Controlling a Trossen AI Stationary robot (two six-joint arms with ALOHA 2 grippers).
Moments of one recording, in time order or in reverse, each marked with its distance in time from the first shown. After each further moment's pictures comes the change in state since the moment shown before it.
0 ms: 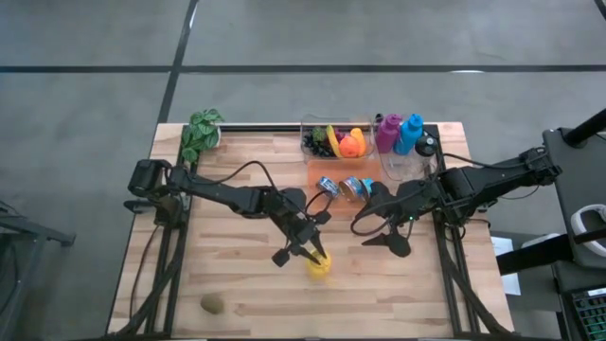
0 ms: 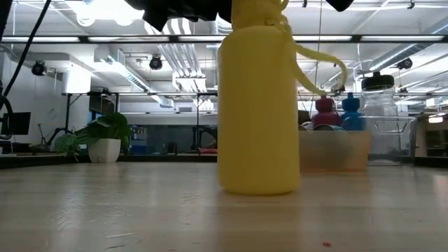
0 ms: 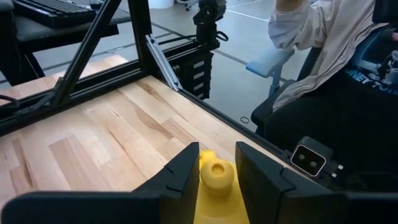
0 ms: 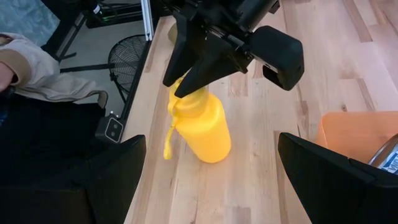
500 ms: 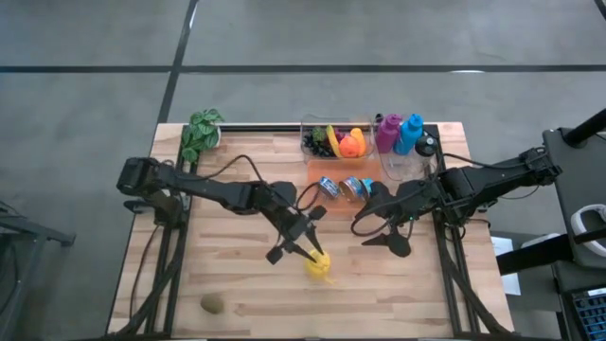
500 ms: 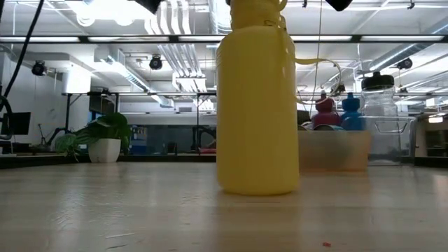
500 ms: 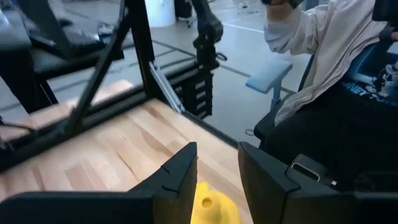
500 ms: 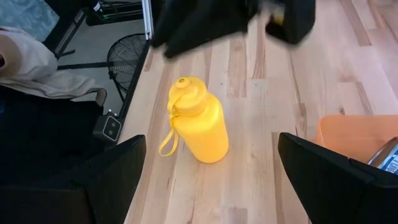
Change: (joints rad) left arm -0.001 -0.077 0.001 -0.004 0.000 0.004; right arm -0.001 0.000 -0.001 0.000 0.000 -0.023
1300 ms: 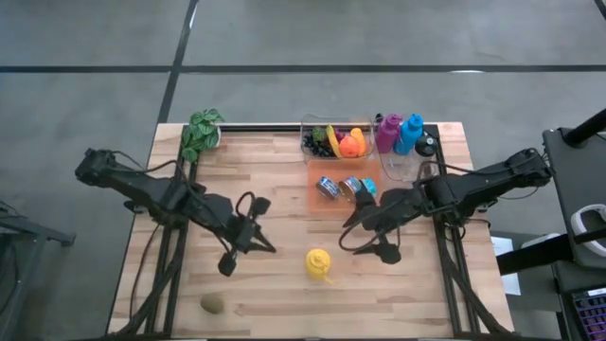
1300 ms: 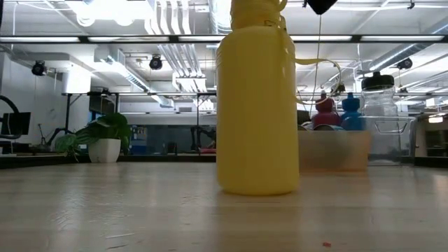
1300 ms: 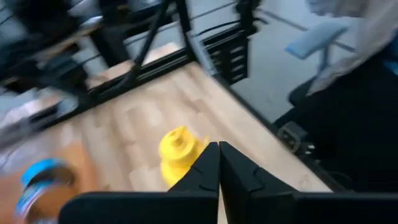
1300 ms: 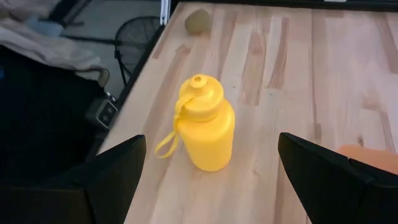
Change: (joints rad) left arm -0.265 -0.446 0.000 -0.553 -0.580 -0.063; right arm 0.000 0.100 -0.012 0.104 -0.060 -0.155
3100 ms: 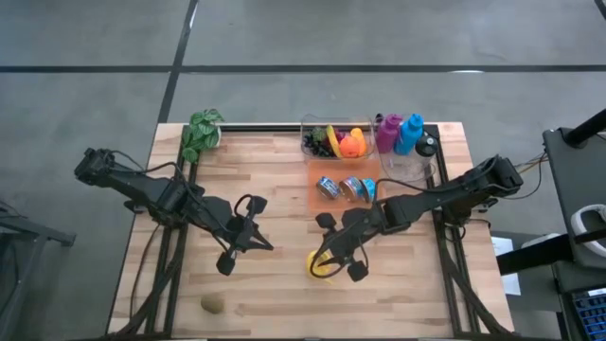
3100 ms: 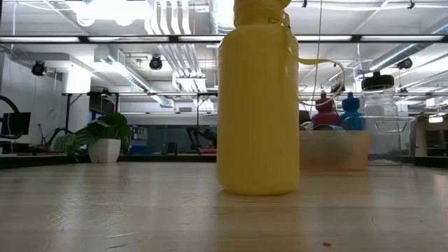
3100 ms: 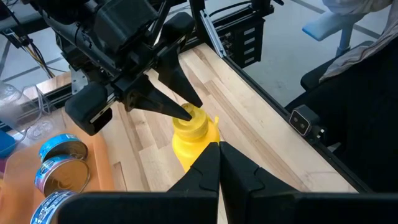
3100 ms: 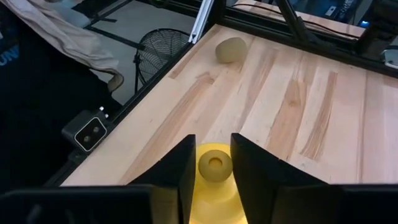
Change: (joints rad) left arm -0.014 -0.021 -0.001 -0.081 -0.087 -0.023; right arm 0.000 0.349 0.016 0.421 -0.120 -0.240
